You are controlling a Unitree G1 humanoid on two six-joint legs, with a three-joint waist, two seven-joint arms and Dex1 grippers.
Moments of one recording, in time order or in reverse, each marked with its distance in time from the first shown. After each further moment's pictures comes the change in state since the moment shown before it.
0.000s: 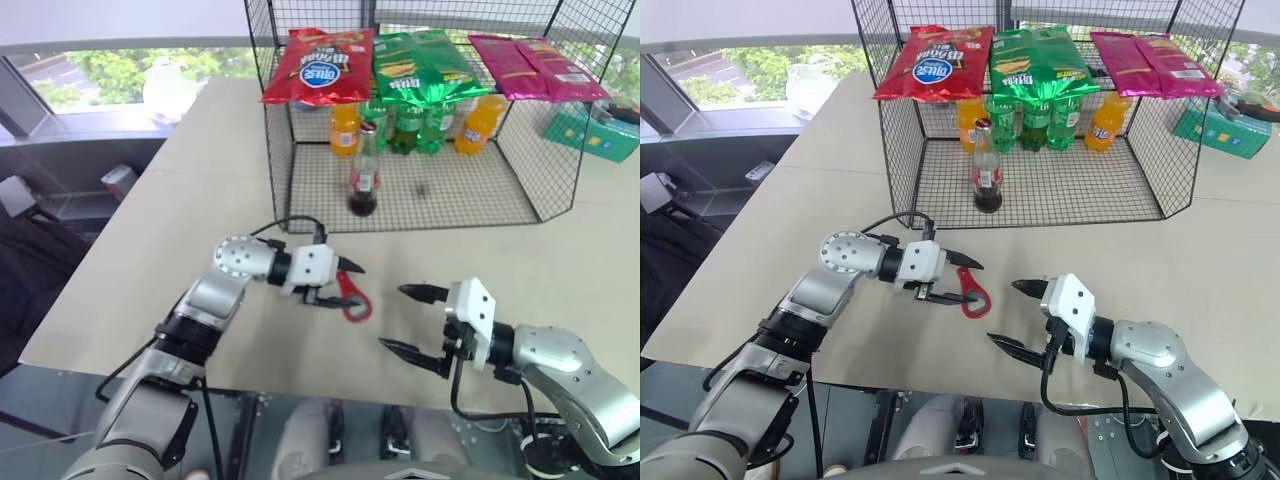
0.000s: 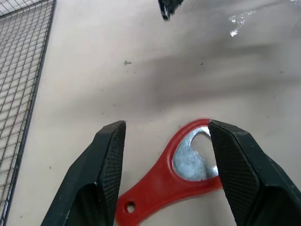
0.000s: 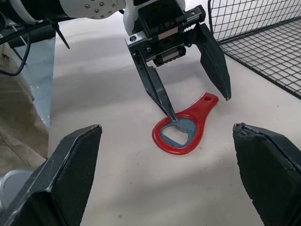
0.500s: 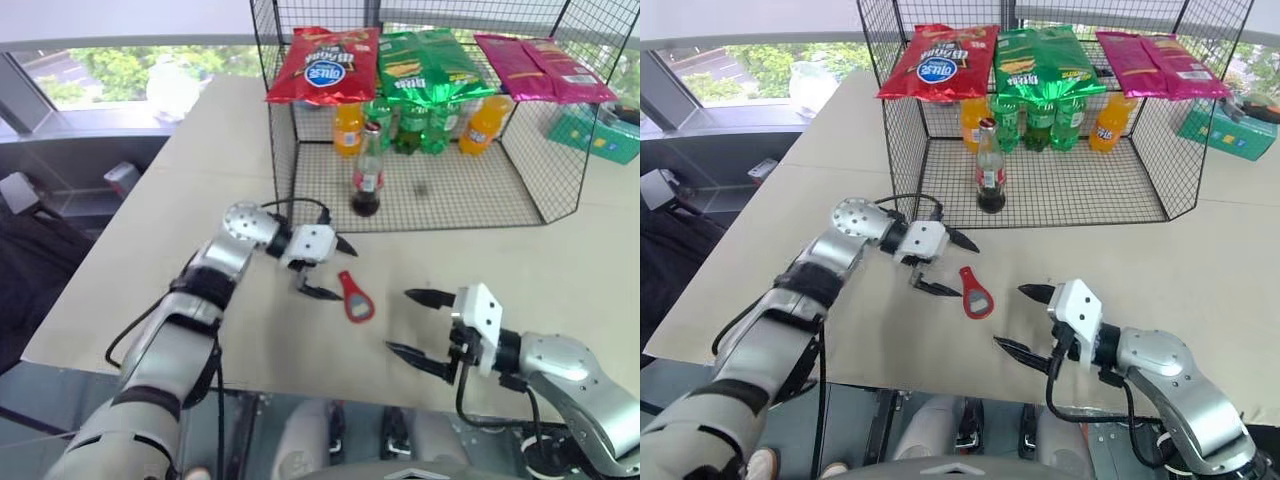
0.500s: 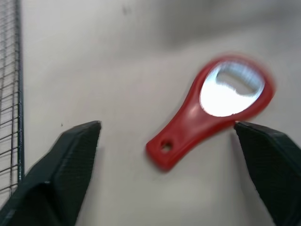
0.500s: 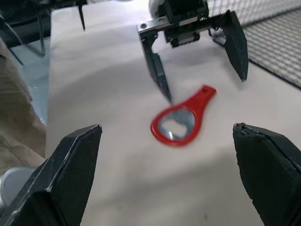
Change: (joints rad) left arm -0.363 -0.102 -0.060 0.645 0.127 -0.337 -0.191; right arm 0.095 -0.010 -0.043 -0.032 0.002 -0.014 -0.018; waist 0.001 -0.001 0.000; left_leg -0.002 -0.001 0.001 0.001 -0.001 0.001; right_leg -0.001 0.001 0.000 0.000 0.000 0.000
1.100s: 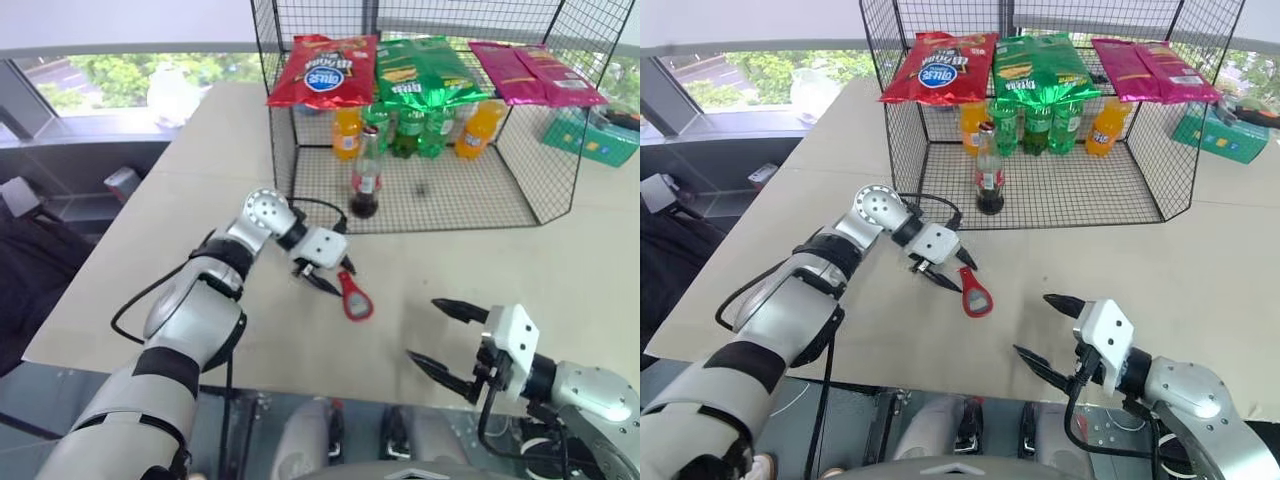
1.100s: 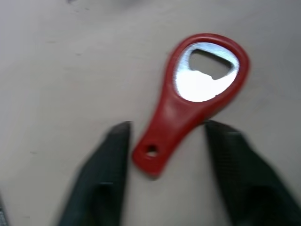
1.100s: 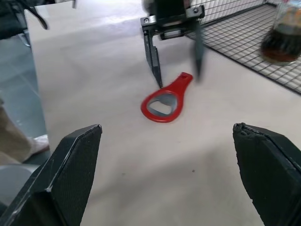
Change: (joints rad) left arm -0.164 -0.033 -0.277 0.273 -0.091 -0.167 -0.059; right arm 0.215 -0.007 -0.128 -0.114 -0.016 -0.063 -0.039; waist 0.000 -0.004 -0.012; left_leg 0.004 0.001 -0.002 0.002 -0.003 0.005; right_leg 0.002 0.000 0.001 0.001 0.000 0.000
